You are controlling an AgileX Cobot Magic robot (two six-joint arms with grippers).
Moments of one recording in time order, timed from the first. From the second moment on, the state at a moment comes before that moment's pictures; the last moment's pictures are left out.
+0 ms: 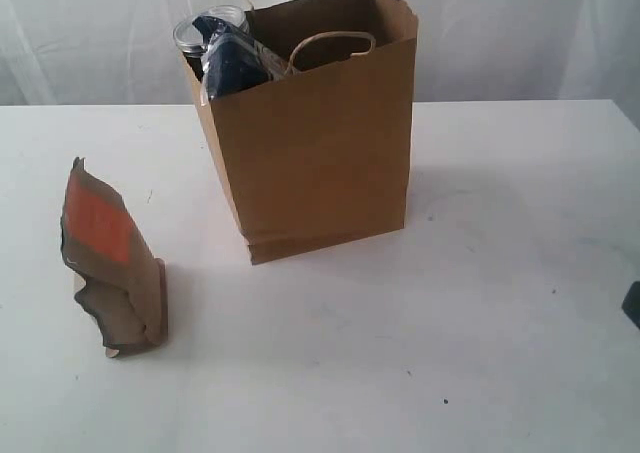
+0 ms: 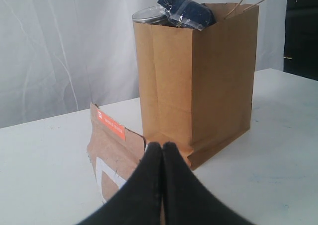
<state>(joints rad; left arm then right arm) -0.50 0.01 0.02 0.29 0.01 -0.27 0.40 0.25 -0.18 -0.10 0.28 0.50</state>
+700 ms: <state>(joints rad) -0.50 0.01 0.02 0.29 0.01 -0.27 0.40 0.01 -0.01 -0.10 0.35 0.50</state>
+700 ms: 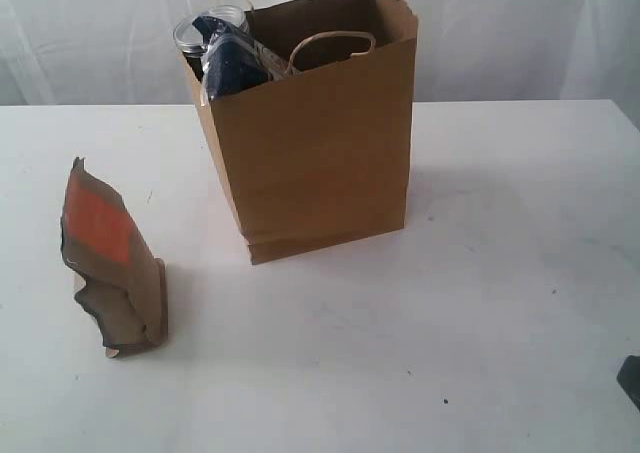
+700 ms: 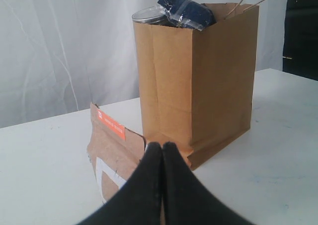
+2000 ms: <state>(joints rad) -0.50 0.01 0.02 0.29 0.01 -0.27 0.40 0.01 -0.01 -0.10 0.35 0.06</state>
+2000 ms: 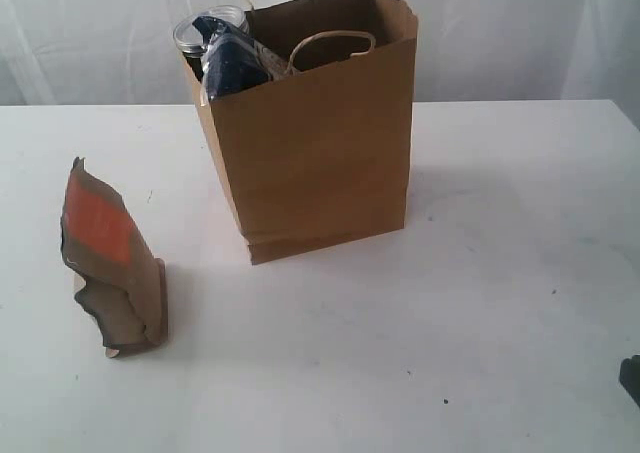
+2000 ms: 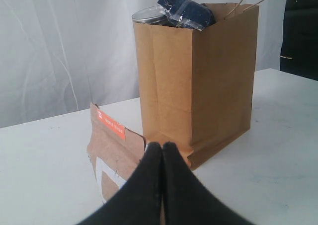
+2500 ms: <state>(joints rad) -0.50 0.01 0.02 0.29 0.00 -0.27 0.40 0.01 -0.01 -0.10 0.35 0.06</state>
